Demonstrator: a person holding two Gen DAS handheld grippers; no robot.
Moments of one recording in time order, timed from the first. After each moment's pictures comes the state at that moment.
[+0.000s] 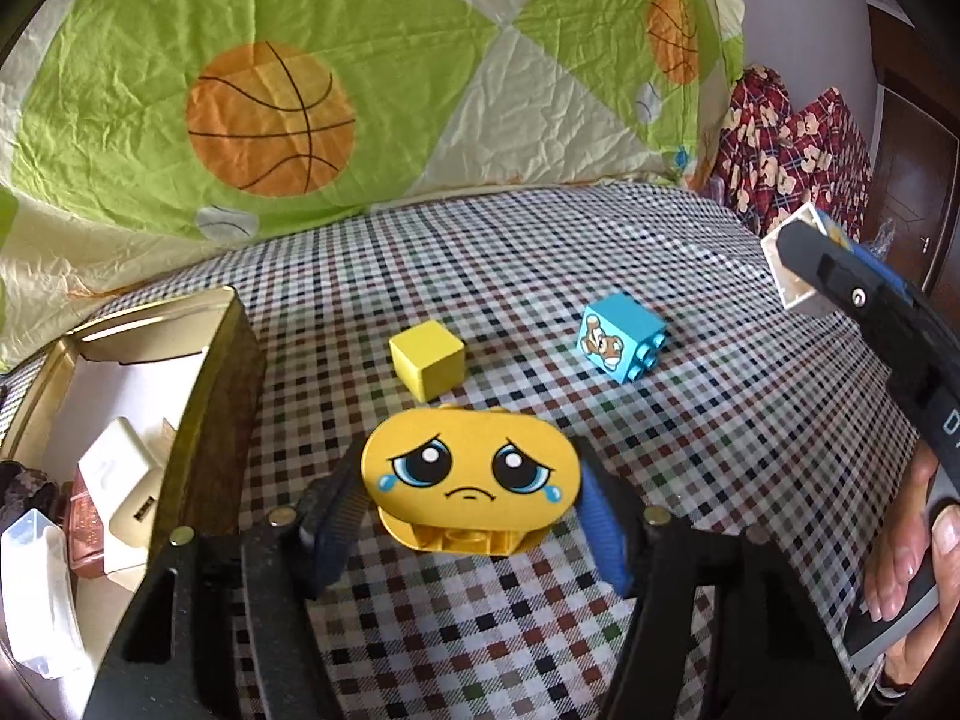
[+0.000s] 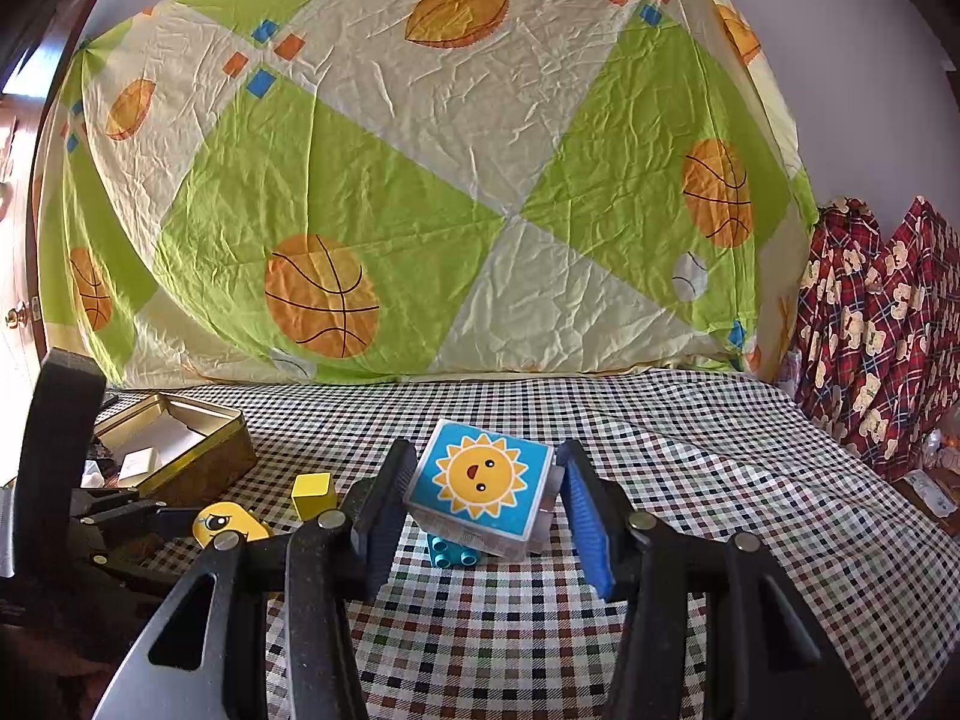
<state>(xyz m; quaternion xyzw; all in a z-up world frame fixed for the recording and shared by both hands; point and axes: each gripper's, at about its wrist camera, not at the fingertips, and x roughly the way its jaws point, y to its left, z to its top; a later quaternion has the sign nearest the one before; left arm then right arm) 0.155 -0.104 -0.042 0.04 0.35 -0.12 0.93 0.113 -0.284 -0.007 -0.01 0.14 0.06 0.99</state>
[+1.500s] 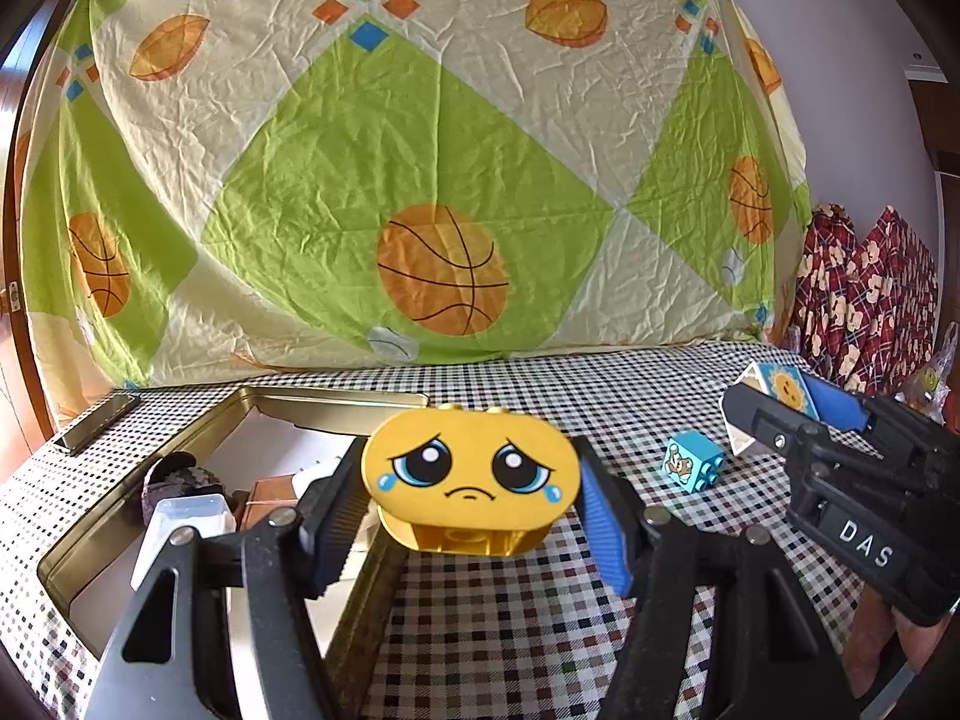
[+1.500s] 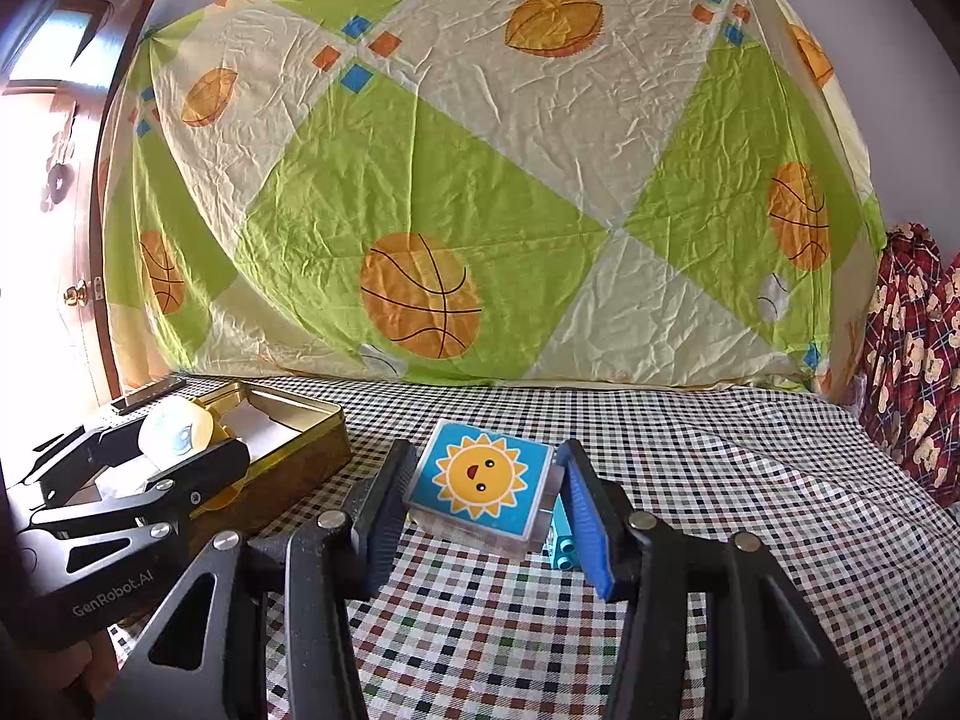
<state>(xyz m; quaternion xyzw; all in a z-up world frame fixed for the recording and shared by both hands) 0.082 -0.059 -0.011 0.00 0.16 0.01 0.99 0.098 -0.234 -0.011 -0.02 0.12 0.15 0.98</state>
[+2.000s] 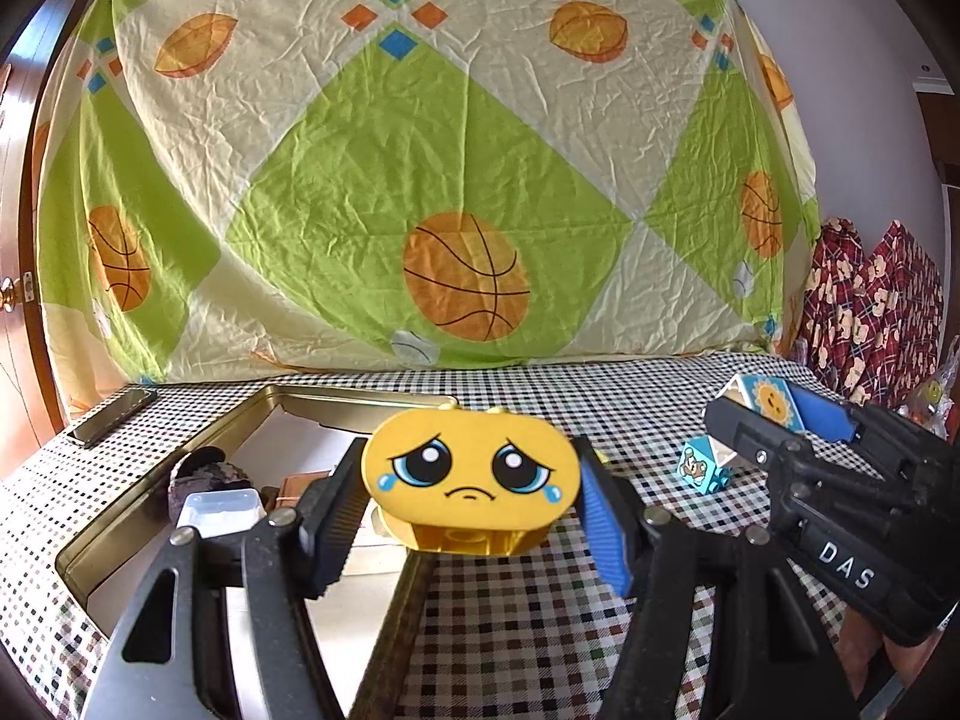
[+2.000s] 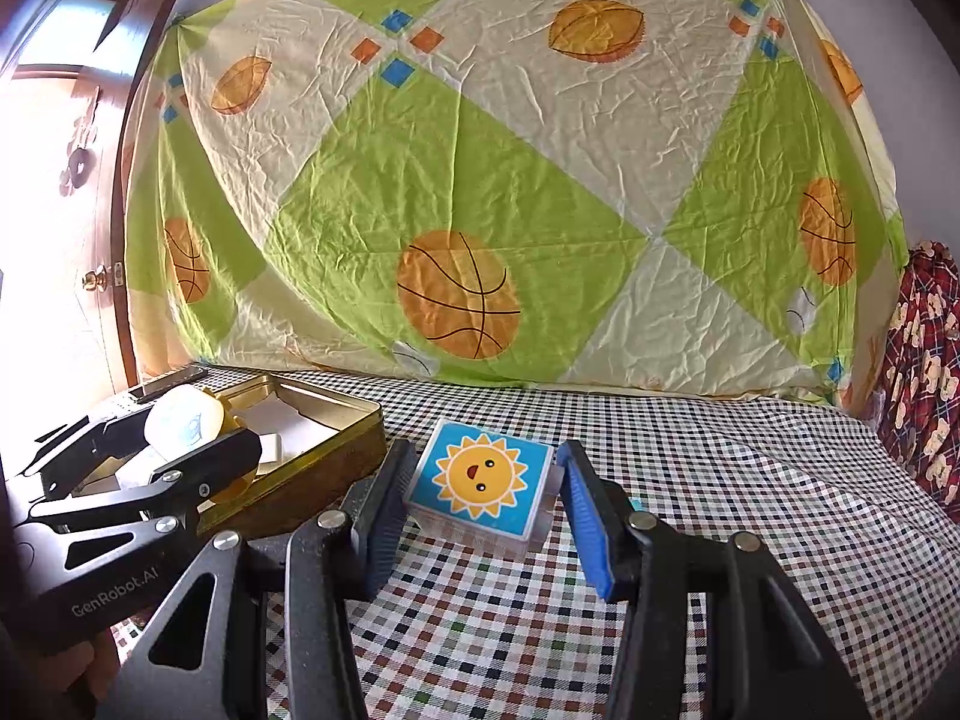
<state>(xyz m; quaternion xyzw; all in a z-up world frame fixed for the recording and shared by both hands) 0.070 -0.041 -0.009 -0.01 0.15 0.02 0.99 0.092 -0.208 -0.012 -0.04 0.12 0.17 0.98</state>
